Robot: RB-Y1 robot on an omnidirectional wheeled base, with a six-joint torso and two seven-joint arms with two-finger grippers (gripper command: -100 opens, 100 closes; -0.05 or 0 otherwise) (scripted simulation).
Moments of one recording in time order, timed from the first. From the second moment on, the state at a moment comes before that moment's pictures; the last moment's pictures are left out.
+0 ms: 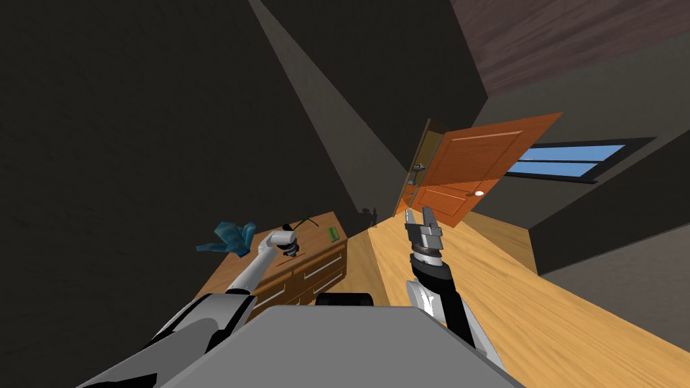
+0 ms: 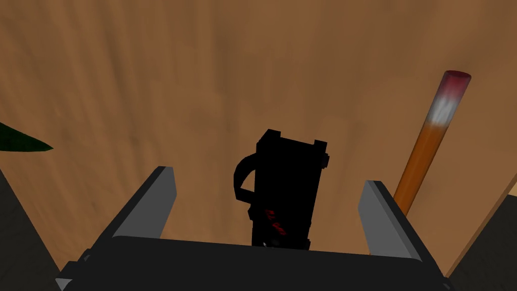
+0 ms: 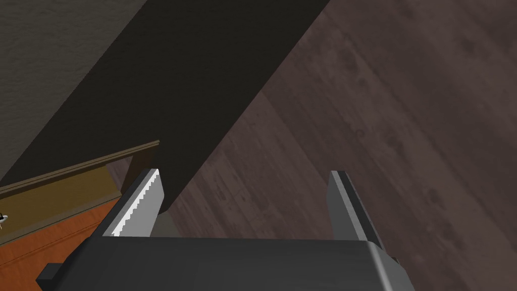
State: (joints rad) left arm -0.32 0.46 0.01 -1.16 0.30 1.22 0.43; right arm 0.52 -0.04 -0.03 -2.29 0.03 -0.61 -0.02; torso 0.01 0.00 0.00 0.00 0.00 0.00
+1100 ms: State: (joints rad) left arm -0.32 0.47 0.04 -1.15 0.31 1.22 0.38; right arm 0.52 -0.04 -0.03 -2.29 0.03 -0.61 -0.02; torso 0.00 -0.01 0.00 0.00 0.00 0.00
